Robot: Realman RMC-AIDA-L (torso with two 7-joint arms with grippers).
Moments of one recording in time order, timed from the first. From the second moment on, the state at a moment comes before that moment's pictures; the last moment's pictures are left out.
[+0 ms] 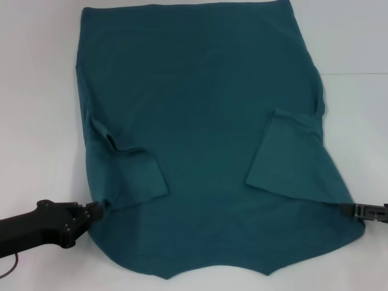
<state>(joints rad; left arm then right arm) -0.30 -2.16 0.55 0.82 2.10 1.53 -1.46 0.36 2.01 -0.65 -0.74 -2.18 -1.42 2.11</state>
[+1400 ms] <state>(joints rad) -0.30 -2.16 0.55 0.82 2.10 1.52 -1.46 0.42 2.04 -0.70 -0.74 -2.27 -1.45 2.15</state>
